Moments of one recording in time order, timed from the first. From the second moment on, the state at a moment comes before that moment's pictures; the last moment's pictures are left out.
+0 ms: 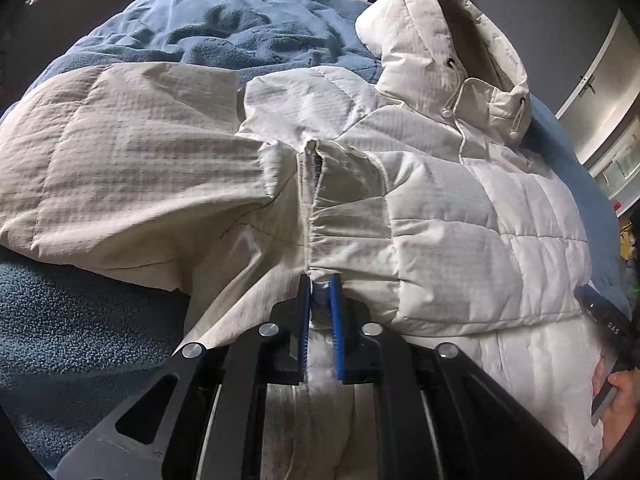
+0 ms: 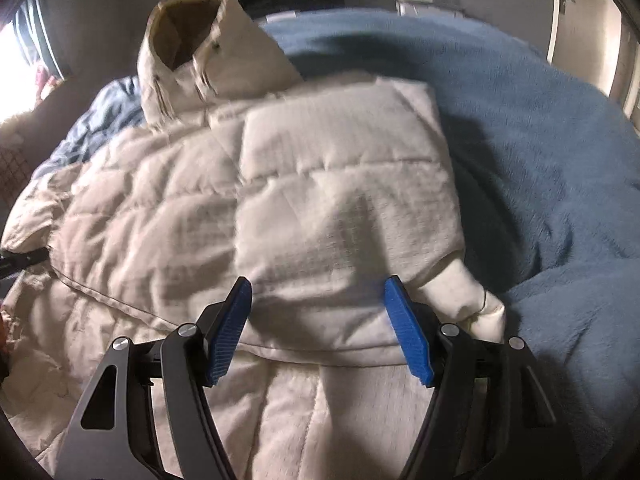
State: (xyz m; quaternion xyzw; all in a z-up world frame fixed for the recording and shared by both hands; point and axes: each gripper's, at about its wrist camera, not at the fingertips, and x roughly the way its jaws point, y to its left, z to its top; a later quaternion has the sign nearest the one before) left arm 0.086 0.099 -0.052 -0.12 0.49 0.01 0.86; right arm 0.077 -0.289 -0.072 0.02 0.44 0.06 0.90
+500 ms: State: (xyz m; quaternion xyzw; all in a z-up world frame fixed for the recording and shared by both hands) left arm 0.075 0.077 -0.007 -0.07 0.38 -0.03 0.92; right arm 0.081 -0.281 -0.083 0.00 0.46 0.05 0.89
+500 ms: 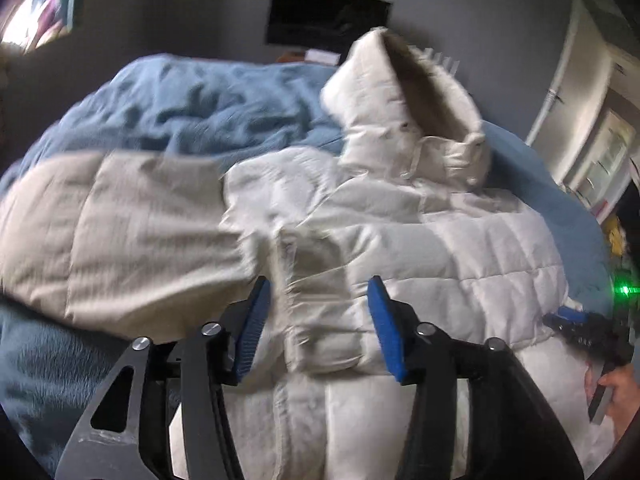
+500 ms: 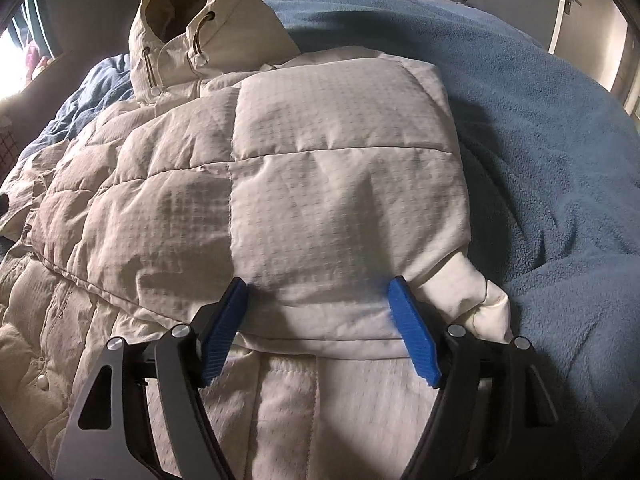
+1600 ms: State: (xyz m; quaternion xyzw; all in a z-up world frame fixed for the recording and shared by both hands) left arm 0.113 0.021 -0.078 0.03 0.48 -0.09 0.87; right arm 0.137 -0.273 -0.088 0.00 0.47 -0.02 0.88
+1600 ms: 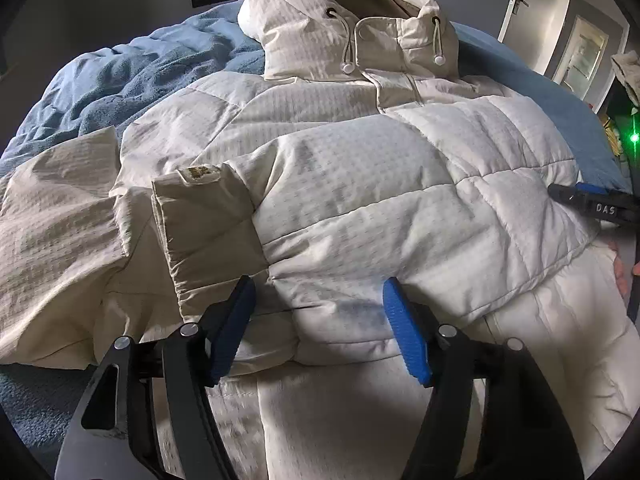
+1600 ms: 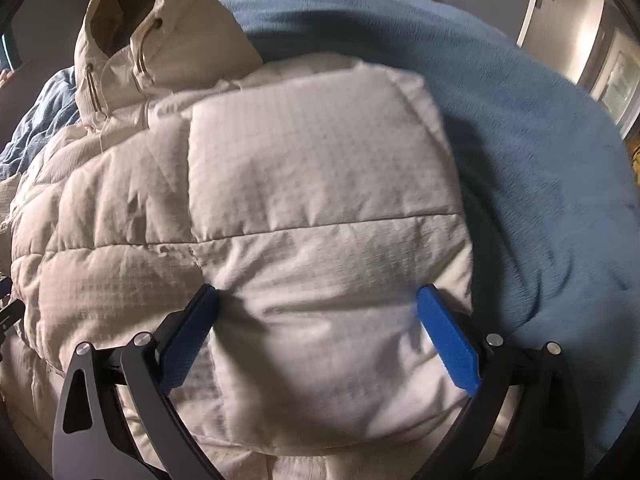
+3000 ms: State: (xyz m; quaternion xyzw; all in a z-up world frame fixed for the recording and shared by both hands) left arm 0.026 0.289 -0.009 -0.27 0.40 0.14 0.86; right arm 0.031 -0.243 -0.024 0.03 0.36 0.01 0.93
